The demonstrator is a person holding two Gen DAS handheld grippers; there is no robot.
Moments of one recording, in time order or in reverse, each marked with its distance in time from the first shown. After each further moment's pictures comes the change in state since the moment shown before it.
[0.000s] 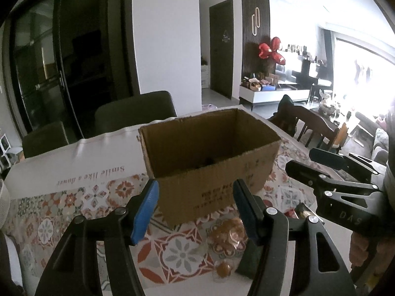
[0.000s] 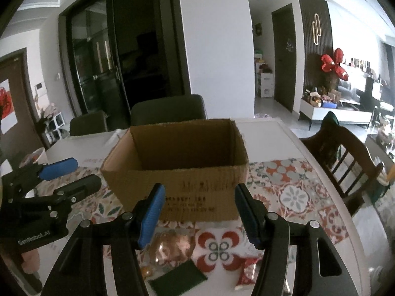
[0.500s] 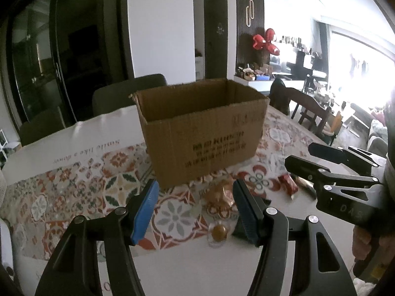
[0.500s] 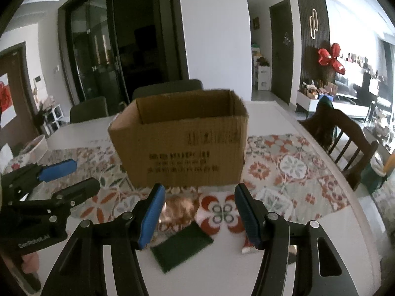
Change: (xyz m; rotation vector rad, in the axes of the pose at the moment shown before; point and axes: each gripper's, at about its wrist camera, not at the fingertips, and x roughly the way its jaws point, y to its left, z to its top) left arm -0.012 -0.006 -0.066 0.021 0.046 -0.033; right arm -0.017 0.011 -0.058 -0.002 0.042 -0.021
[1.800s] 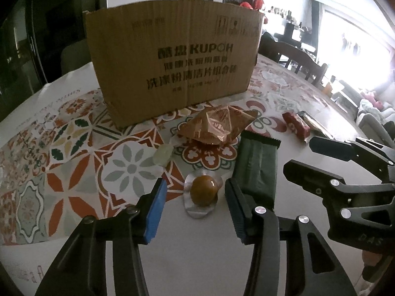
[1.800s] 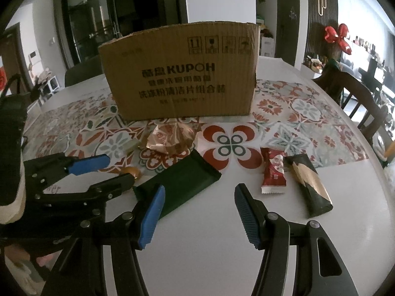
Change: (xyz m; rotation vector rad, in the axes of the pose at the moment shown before) left arm 0.091 -0.016 -0.070 0.015 0.197 -0.112; right arm 0.044 0.006 -0.079 -0.016 0.186 -0.010
